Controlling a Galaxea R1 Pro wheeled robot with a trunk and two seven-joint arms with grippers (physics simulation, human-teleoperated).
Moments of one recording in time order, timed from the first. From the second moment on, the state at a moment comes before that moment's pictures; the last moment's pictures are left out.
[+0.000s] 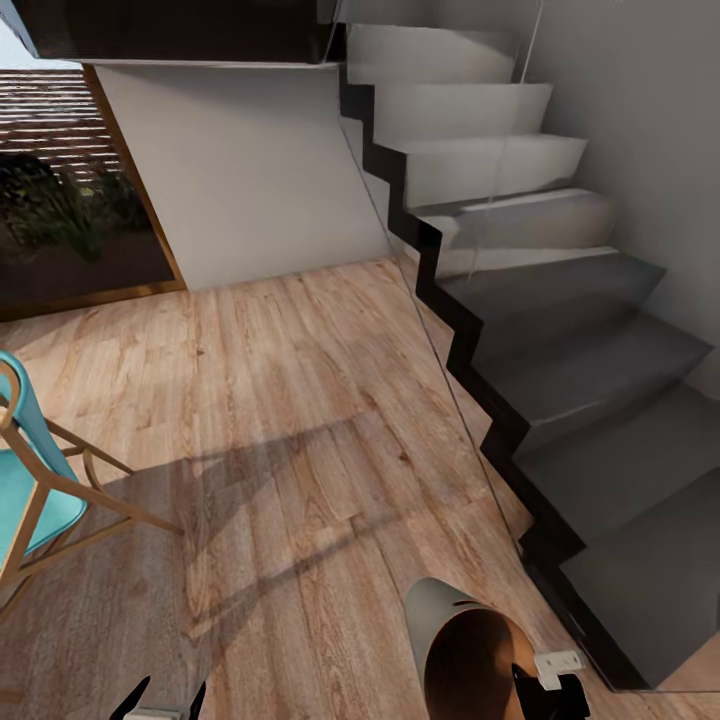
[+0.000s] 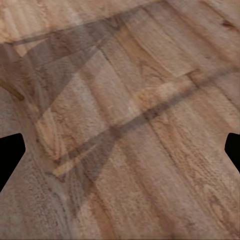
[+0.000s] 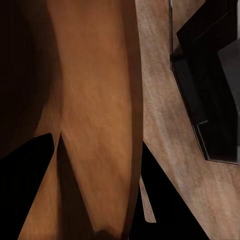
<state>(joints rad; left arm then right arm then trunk) -0.07 0.22 -0.18 -0.56 0.25 -0.68 -0.09 -0.29 -0.12 0.04 -0.42 0.07 -0.23 -0.10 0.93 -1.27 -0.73</state>
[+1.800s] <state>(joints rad) -0.07 0.22 -0.18 -0.55 0.24 -0.71 -0.08 -0.29 -0.11 0.04 -0.41 0.06 -0.27 -0.10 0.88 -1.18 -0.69</state>
